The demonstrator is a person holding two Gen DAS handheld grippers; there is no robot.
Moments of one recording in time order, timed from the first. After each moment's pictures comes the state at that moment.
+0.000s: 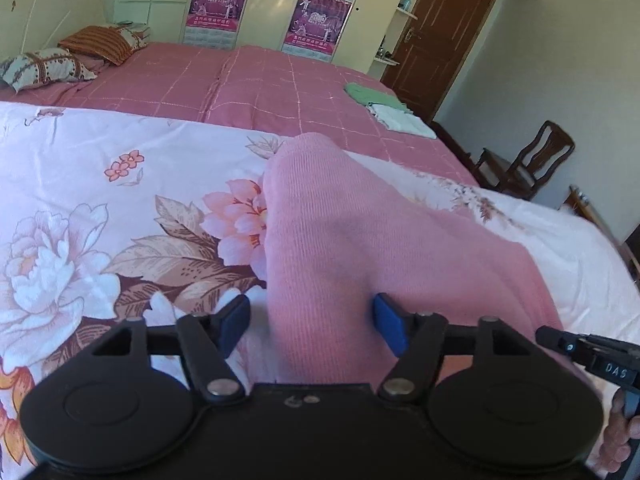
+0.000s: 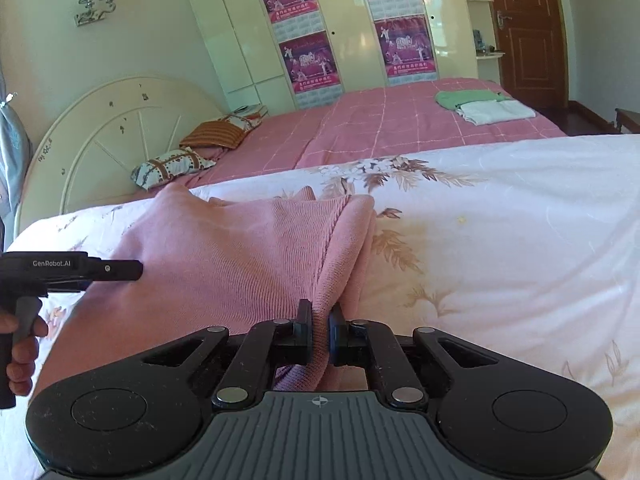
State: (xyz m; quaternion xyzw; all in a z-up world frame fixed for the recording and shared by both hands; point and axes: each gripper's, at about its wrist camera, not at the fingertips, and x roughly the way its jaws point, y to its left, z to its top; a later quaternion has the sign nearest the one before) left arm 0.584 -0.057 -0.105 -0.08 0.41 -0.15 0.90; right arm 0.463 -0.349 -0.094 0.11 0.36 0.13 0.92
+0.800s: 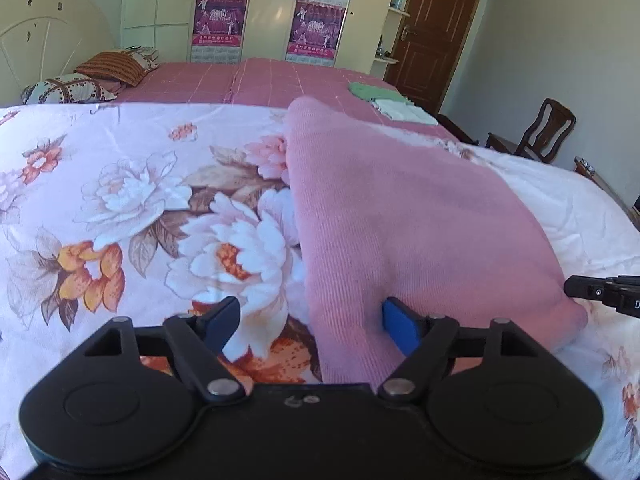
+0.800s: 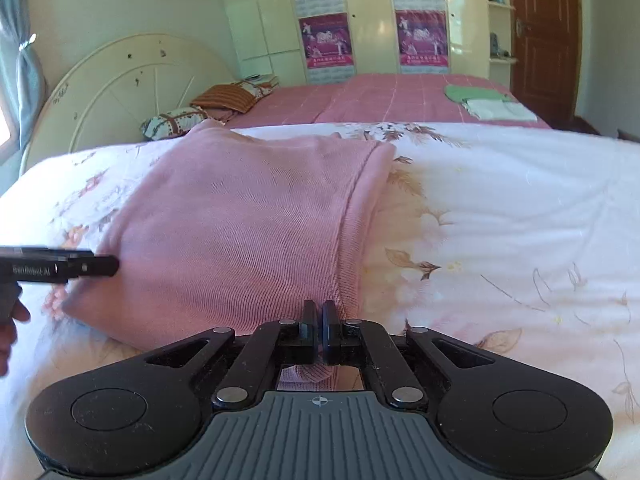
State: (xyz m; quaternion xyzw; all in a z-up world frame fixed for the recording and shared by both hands) left arm 0.475 -0.030 -0.089 -0.04 0.38 -0.14 0.91; right arm 0.391 -0.326 -0.080 0.06 0.39 0.14 0.91
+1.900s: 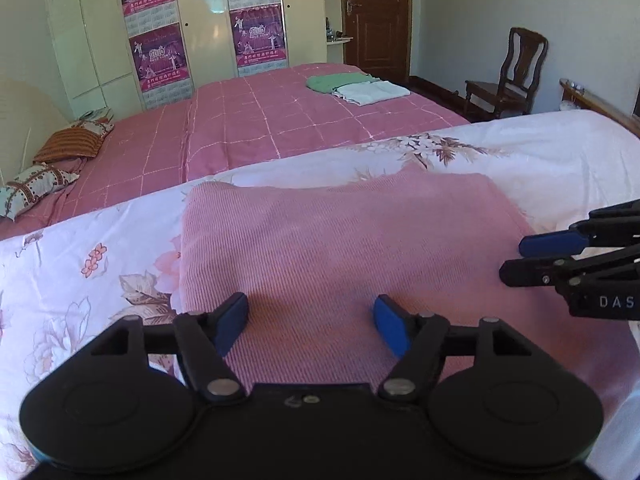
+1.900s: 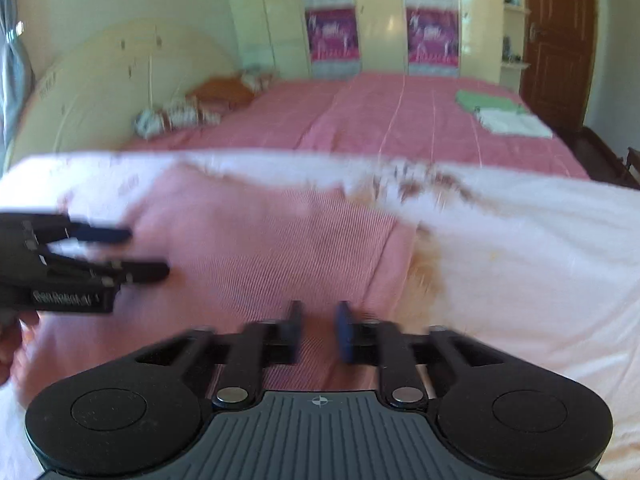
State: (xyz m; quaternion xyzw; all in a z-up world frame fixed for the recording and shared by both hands) left arm 0.560 -0.135 -0.081 0.12 0.38 -0.16 0.90; right arm 0.495 -0.303 -0.084 0.01 0.40 0.15 0.90
